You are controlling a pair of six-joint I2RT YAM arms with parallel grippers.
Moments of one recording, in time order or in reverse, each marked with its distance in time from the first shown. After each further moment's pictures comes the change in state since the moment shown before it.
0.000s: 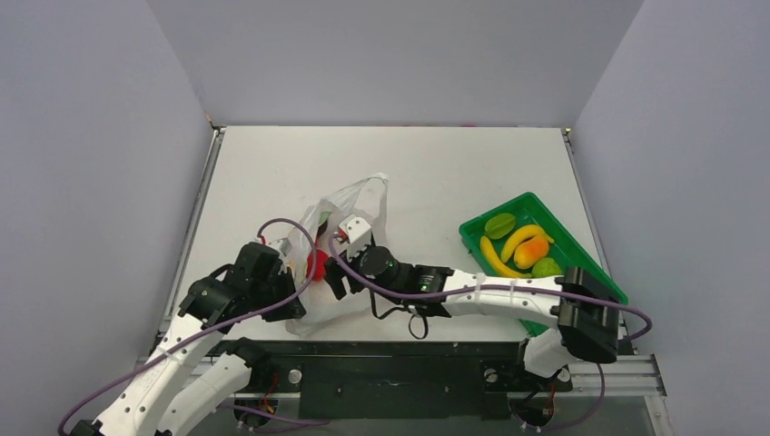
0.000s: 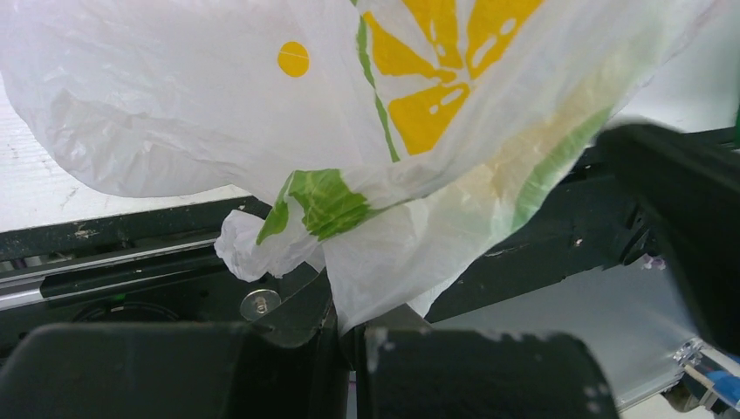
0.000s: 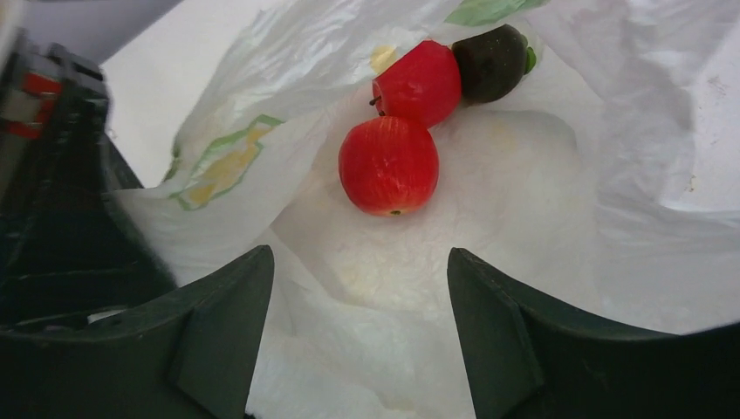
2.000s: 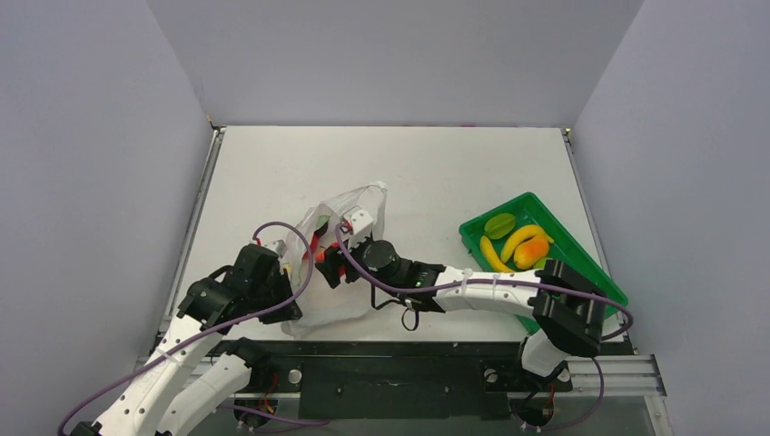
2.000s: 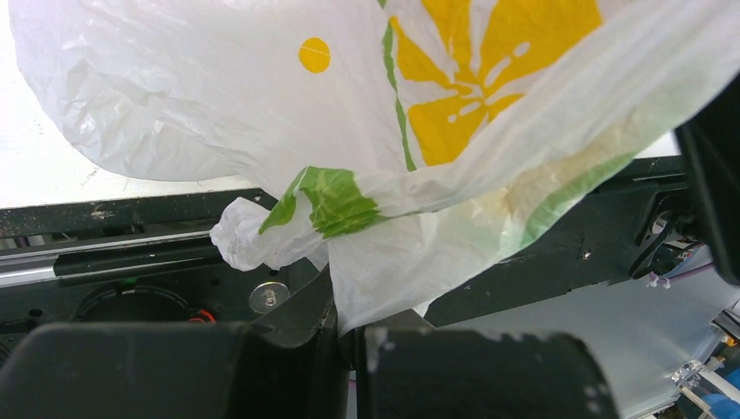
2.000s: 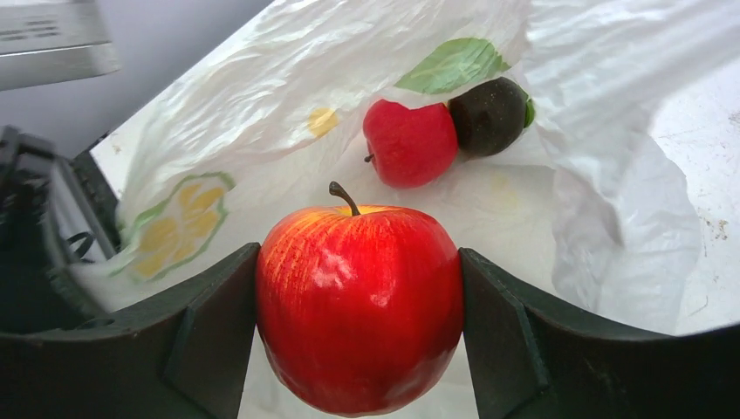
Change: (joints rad) left arm 0.002 -0.026 0.000 -0.037 -0.046 -0.042; right arm -0.053 0.171 -0.005 0.267 -0.028 0.007
